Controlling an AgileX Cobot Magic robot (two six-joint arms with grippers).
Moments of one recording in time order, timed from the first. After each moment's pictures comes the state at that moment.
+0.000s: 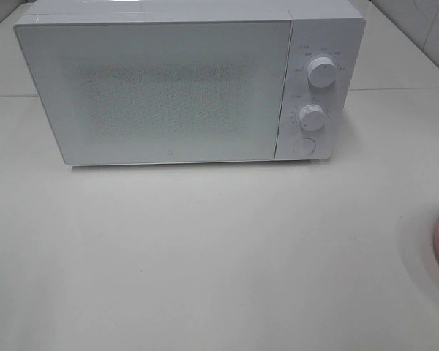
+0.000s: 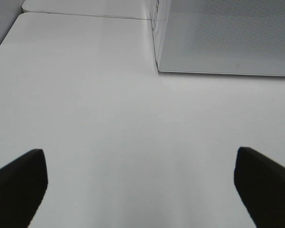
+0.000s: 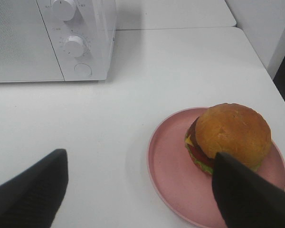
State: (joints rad) left arm 0.03 -0.01 -0.51 -0.12 1.08 0.03; right arm 0.06 0.00 -0.49 -0.08 0.97 0.10
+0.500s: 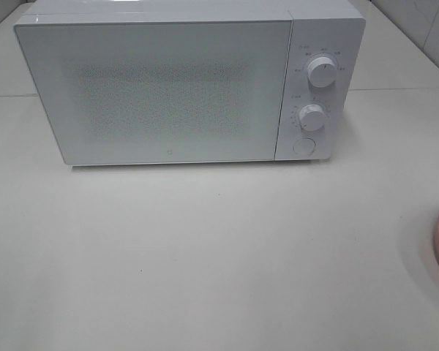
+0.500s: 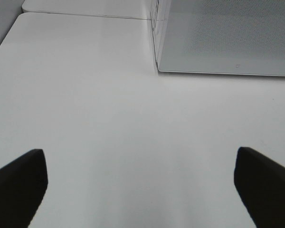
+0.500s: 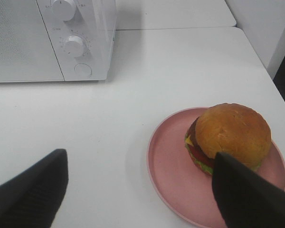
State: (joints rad) left arm 0.03 -0.01 -0.51 -0.12 1.08 0.03; right arm 0.06 0.00 -0.49 -0.08 0.97 0.10
